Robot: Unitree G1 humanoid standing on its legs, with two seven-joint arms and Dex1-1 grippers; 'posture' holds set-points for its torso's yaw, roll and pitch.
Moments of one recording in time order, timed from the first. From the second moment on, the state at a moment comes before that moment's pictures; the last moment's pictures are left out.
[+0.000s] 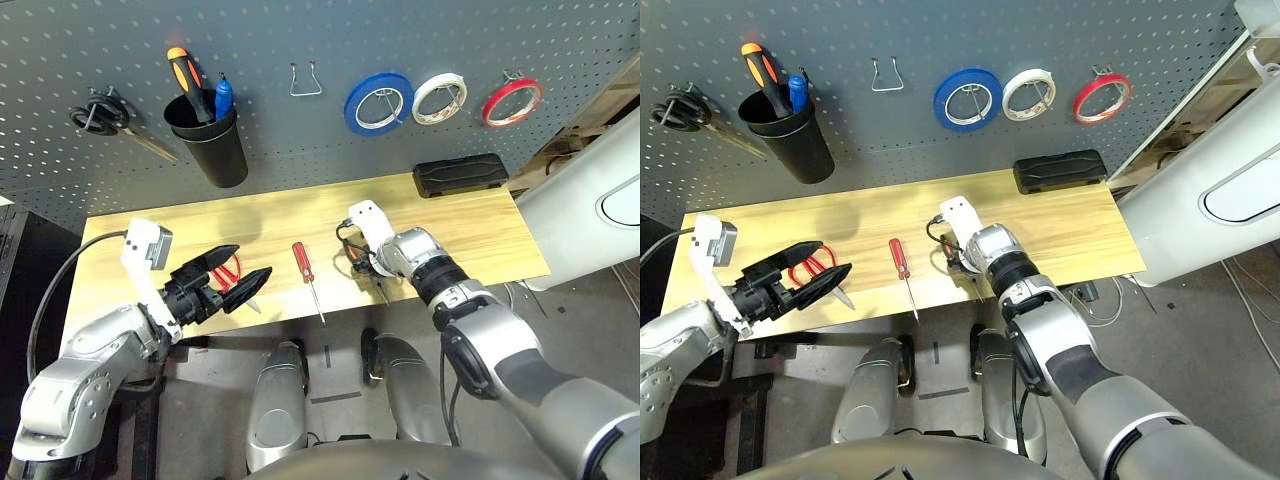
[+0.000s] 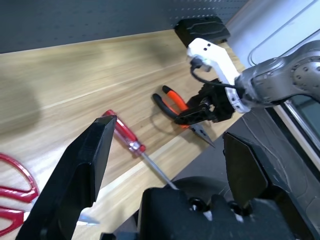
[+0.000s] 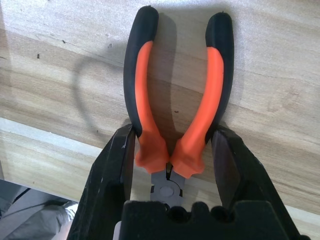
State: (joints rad) left arm 0.23 0.64 0.28 -0.43 -0.68 0.53 -0.70; right arm -0.84 0.06 0.14 0.93 0.00 0.89 0.21
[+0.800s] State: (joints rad) left arm 0.14 0.63 0.31 -0.20 -0.60 0.32 -0.79; right arm -0.49 -0.29 0.23 -0.02 0.08 0.81 0.57
